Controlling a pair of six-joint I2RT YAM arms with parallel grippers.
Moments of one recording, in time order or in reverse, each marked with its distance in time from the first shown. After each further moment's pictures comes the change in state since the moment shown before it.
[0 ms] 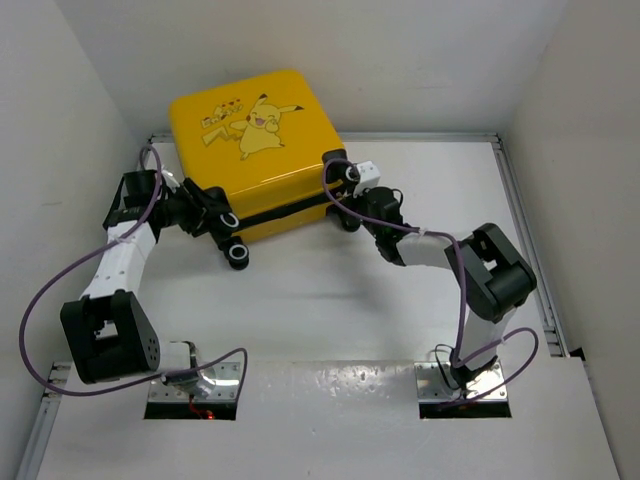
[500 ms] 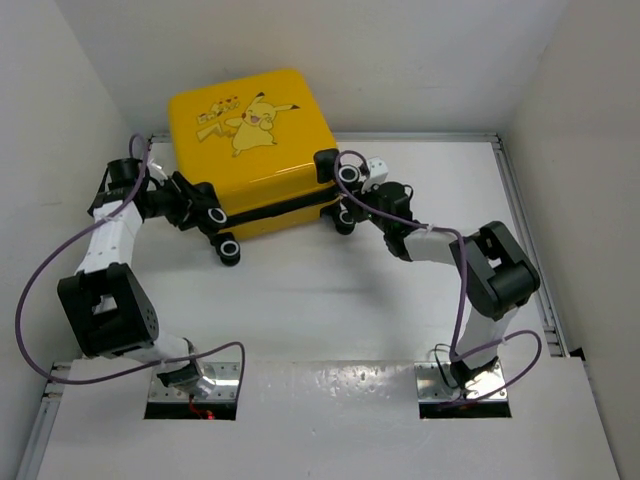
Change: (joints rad) left arm 0.104 0.138 0.160 -0.152 0.079 0.108; right arm -0.071 0.007 0.008 0.005 -0.140 0.042
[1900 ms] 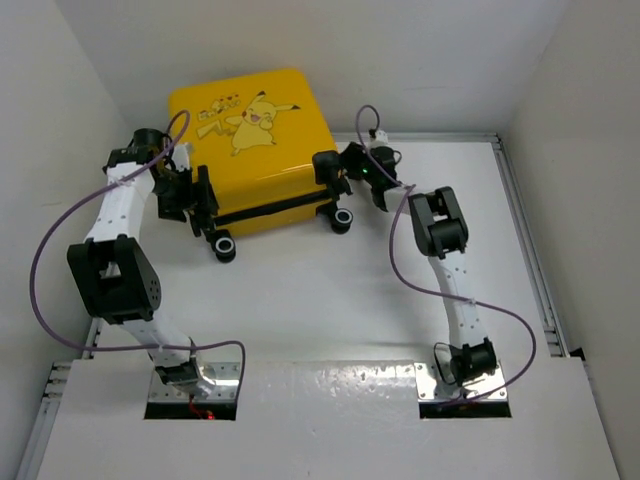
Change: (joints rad) left arm -0.167 0.247 0.407 -0.431 -0.396 0.512; right arm -0.176 0.887 1.046 -0.063 -0.179 0.392
